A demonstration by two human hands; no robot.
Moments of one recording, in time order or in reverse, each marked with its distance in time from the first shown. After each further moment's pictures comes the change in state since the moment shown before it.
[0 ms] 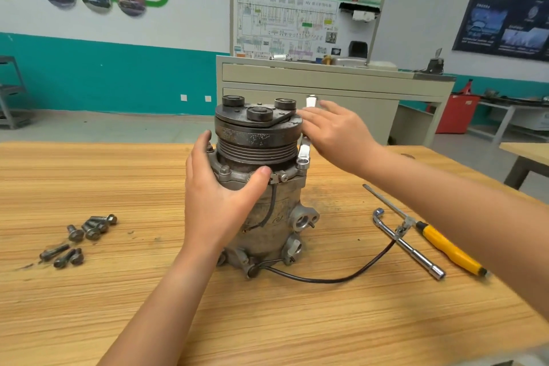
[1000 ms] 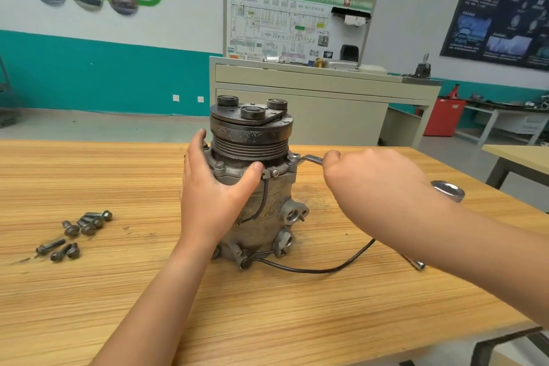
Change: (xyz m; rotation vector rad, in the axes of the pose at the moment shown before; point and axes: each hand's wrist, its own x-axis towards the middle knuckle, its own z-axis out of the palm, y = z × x) left_hand -0.002 -0.001 0.001 0.008 -0.005 -0.009; right_hand -0.008 -0.061 -0.122 -0.149 -0.868 0.337
